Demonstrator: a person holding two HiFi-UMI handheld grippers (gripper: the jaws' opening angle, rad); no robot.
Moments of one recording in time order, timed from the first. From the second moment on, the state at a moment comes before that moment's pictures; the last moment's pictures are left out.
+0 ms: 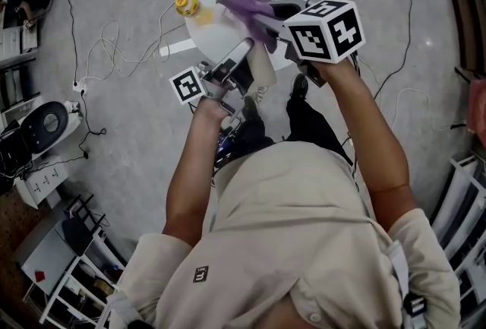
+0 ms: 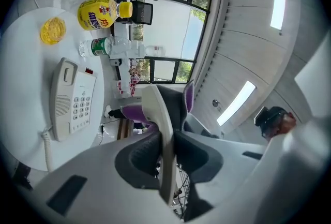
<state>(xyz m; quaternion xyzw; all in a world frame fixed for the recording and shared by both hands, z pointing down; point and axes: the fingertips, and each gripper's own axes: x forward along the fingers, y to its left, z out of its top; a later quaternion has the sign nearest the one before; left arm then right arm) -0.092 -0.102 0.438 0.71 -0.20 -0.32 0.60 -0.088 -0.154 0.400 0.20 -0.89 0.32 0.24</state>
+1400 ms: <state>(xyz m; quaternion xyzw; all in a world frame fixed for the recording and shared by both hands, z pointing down) -0.093 -0.167 0.556 0.66 -0.43 -0.25 0.56 0.120 -0.199 0.406 0.43 -0.83 0.34 0.12</state>
